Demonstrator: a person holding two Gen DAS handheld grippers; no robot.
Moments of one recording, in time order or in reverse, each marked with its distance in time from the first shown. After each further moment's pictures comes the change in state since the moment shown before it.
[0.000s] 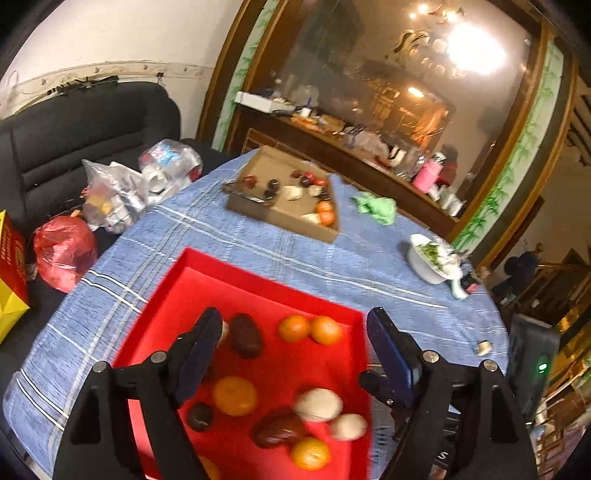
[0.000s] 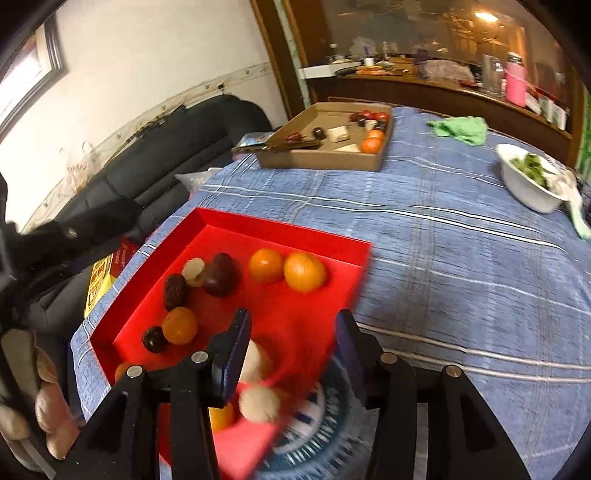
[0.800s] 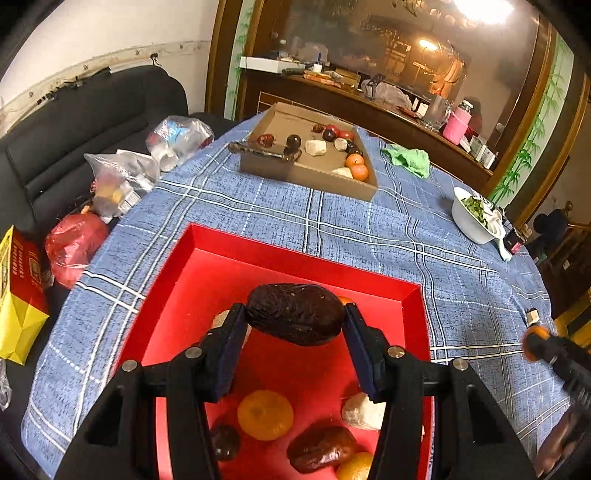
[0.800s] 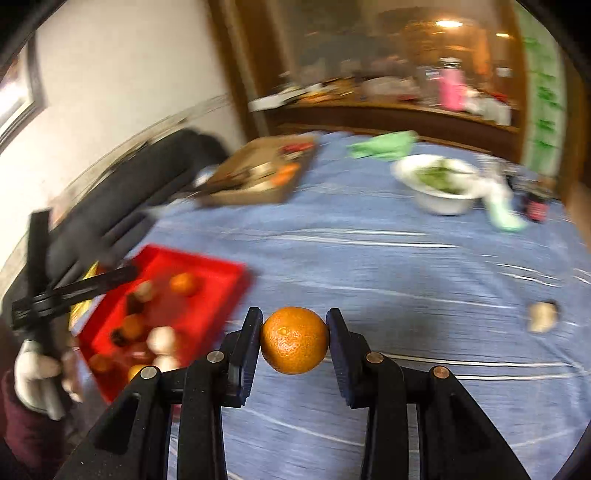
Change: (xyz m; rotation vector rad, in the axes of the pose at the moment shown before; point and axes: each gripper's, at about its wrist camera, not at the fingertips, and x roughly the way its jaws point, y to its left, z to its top) left arm 0.070 0.013 -0.001 0.086 0.167 0.143; right arm -0.072 -0.084 0.001 0.050 -0.069 -0.059
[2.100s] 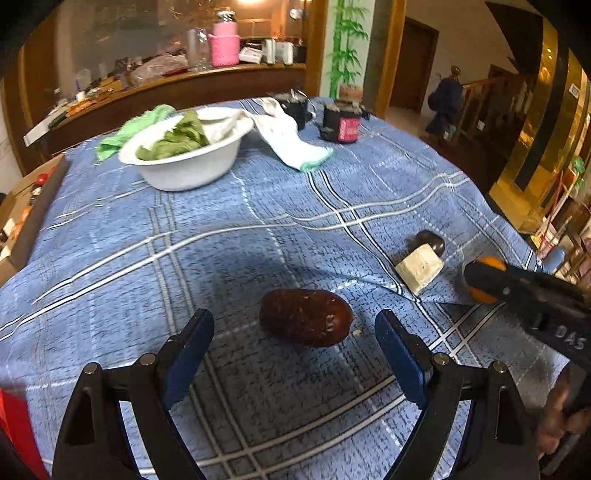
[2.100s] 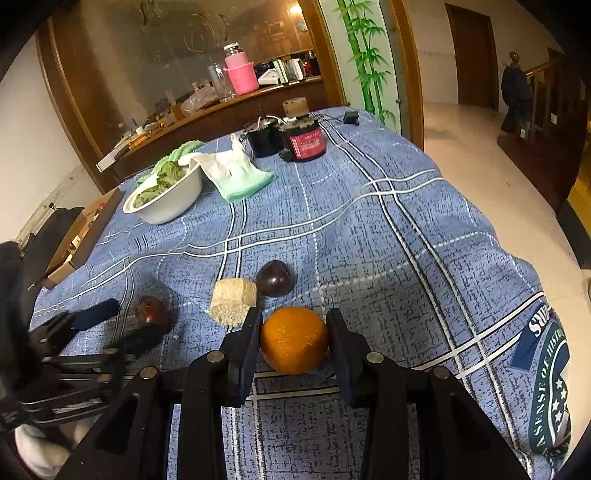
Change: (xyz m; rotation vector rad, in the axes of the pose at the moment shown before) left arm 0.134 -0.380 -0.063 0.562 0.113 -0.268; right arm -0.057 -0.280 -0.063 0.405 -0.075 -0.360
